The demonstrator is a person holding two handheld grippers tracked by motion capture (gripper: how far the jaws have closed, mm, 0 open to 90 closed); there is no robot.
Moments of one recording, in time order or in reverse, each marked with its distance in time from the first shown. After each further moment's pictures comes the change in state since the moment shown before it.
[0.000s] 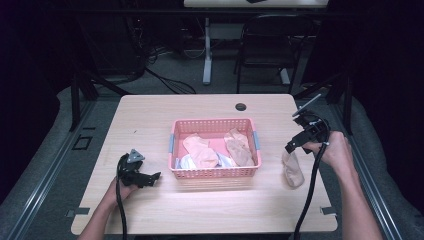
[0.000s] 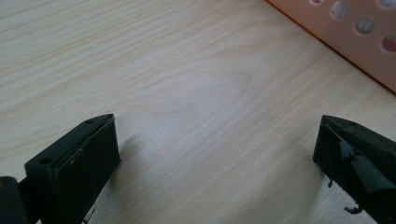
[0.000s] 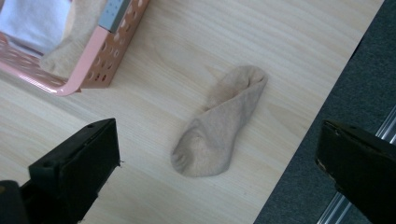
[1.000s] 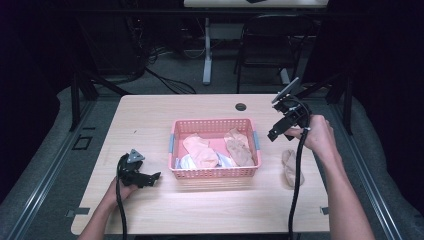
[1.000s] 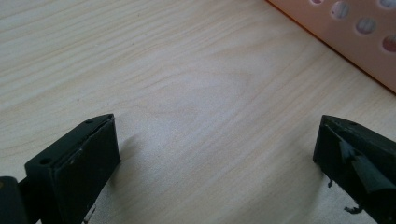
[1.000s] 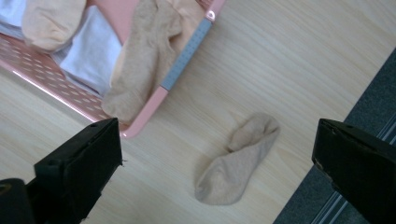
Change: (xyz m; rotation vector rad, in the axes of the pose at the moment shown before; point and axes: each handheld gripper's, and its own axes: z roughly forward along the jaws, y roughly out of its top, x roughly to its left) left arm 0.000 0.000 0.000 -0.001 0.001 -0.001; right arm 0.049 0.049 -0.025 -0.046 -0.026 -0.105
